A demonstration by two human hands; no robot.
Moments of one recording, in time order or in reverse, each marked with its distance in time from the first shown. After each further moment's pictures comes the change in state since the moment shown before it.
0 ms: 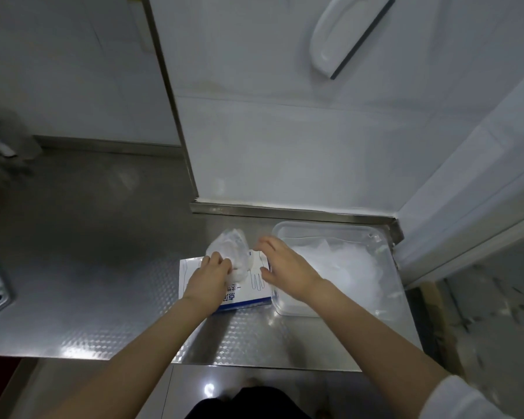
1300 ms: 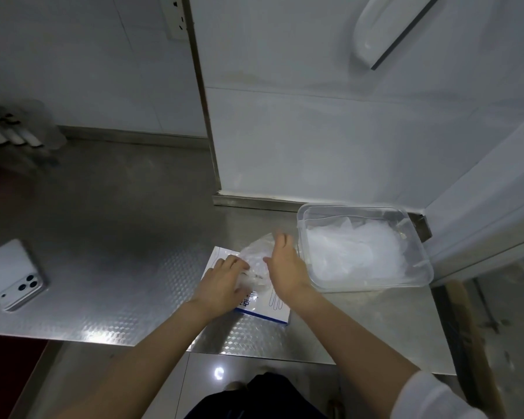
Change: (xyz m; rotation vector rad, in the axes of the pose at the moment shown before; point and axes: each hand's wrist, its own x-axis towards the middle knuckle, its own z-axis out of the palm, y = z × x) left_hand -0.023 -0.030 0.003 -0.178 0.013 0.087; right_hand 0.034 -0.041 0.049 0.073 0.146 0.394
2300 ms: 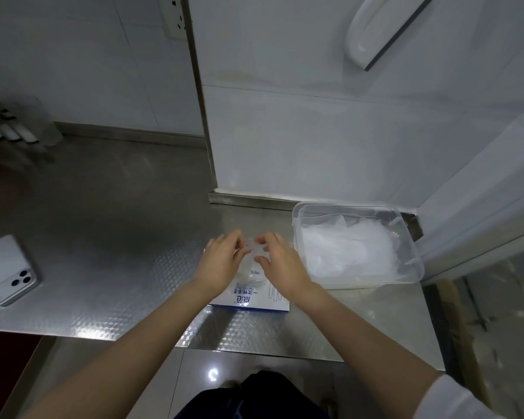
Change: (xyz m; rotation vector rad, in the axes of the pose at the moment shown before) left_hand 0.013 0.020 -0.030 -0.338 0.307 0.036; right_hand -0.012 0.001 -0.021 0.206 -0.033 -0.221
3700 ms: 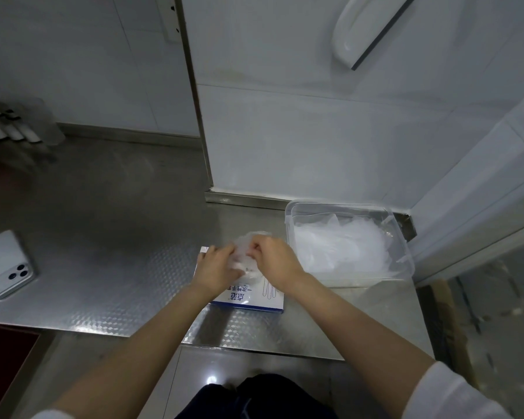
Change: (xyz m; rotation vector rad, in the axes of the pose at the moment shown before) left_hand -0.009 -0.006 0.026 0.293 -0.166 -0.252; right_hand -0.002 -0.002 -0.010 -0.046 -0.028 -0.043
